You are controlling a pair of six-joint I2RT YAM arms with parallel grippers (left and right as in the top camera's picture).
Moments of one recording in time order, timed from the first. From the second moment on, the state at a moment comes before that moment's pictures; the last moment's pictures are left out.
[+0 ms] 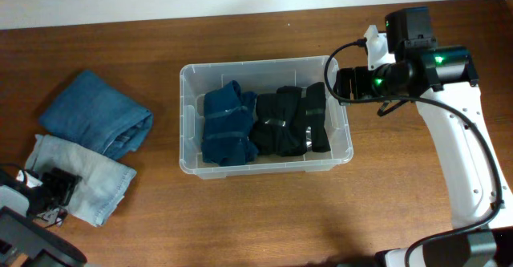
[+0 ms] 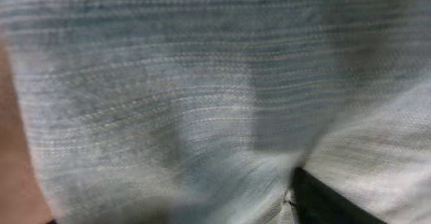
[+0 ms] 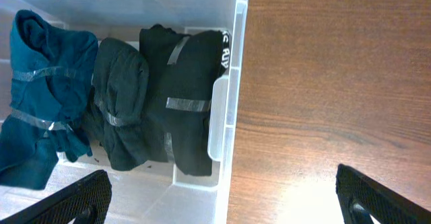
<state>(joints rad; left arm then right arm) 0.86 1.77 0.97 -0.60 0.33 -0.25 0.05 1.59 1.65 -1.21 -0.15 0.02</state>
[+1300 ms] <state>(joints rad) -0.38 1.23 1.16 -0.36 0.62 -0.27 -0.43 1.50 1.65 -1.28 -0.11 0.13</state>
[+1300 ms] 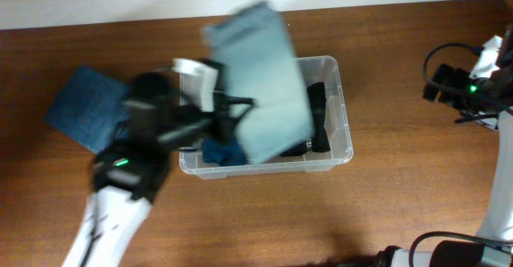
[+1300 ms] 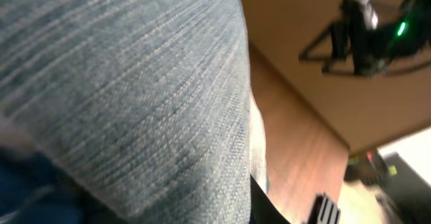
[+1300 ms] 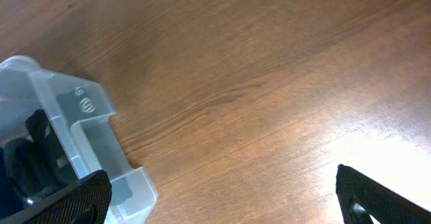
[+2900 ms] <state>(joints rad) -0.56 1.75 1.19 -0.21 0.61 -0.45 -0.44 1.50 1.65 -1.29 -0.12 0.13</state>
